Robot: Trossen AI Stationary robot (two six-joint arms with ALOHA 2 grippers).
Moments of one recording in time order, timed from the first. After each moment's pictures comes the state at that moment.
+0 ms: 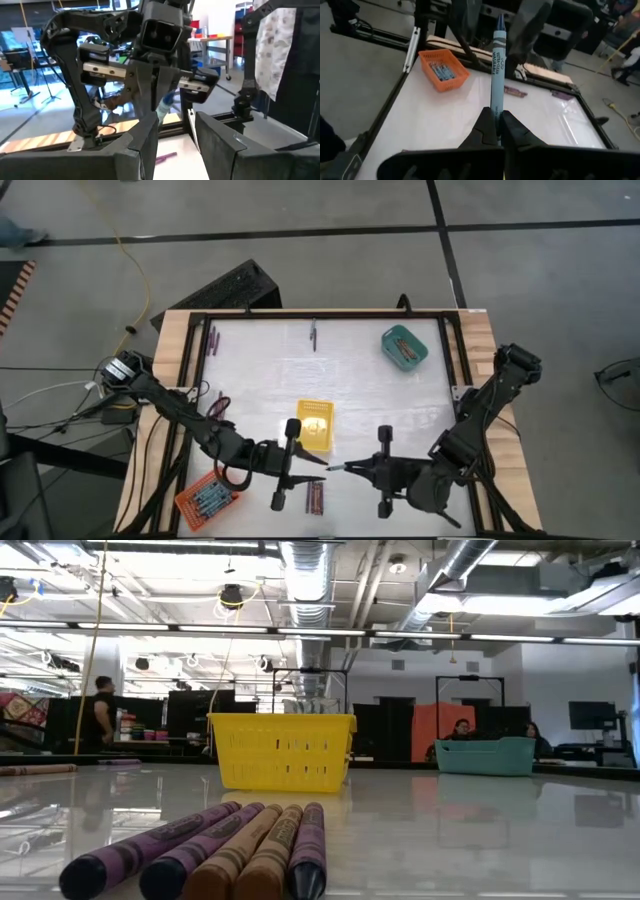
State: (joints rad) left arm -0.56 1.56 1.06 0.66 -0.40 0.15; right arm 0.84 1.48 1.36 -0.28 0.93 0.03
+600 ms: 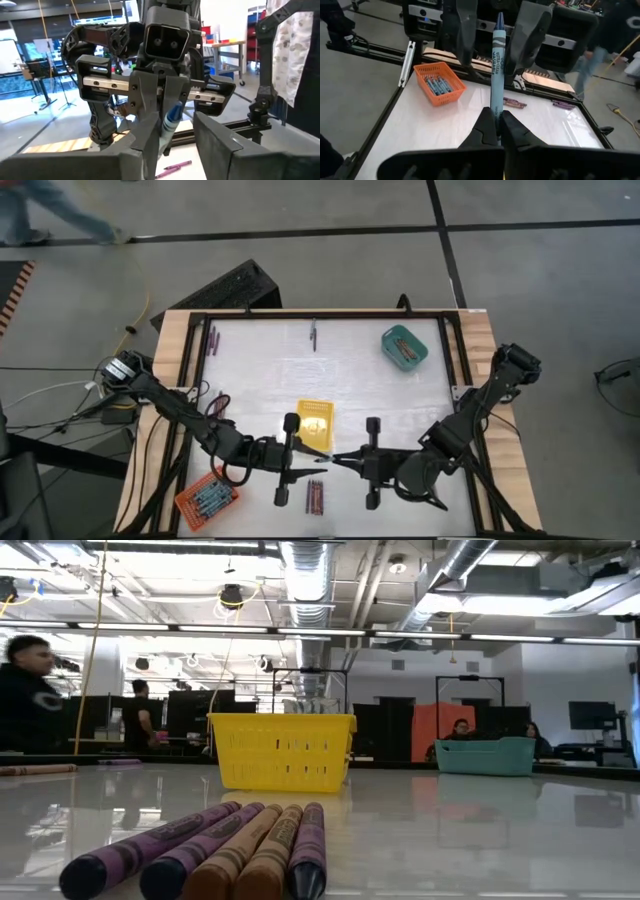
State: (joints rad) left arm -0.56 1.56 1.06 0.71 -0.45 0.21; right arm 0.75 1.48 1.36 -0.17 0.83 -0.04
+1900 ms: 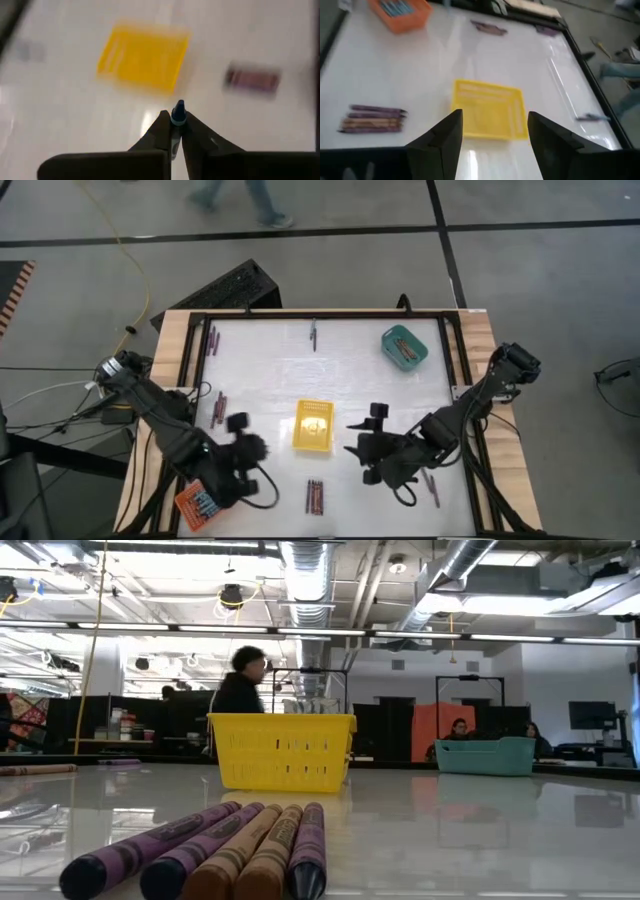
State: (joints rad) left arm -0.74 1.53 1.44 -1.08 -0.59 -0.82; right arm 0.67 1.48 1.36 -0.66 0.82 0.32
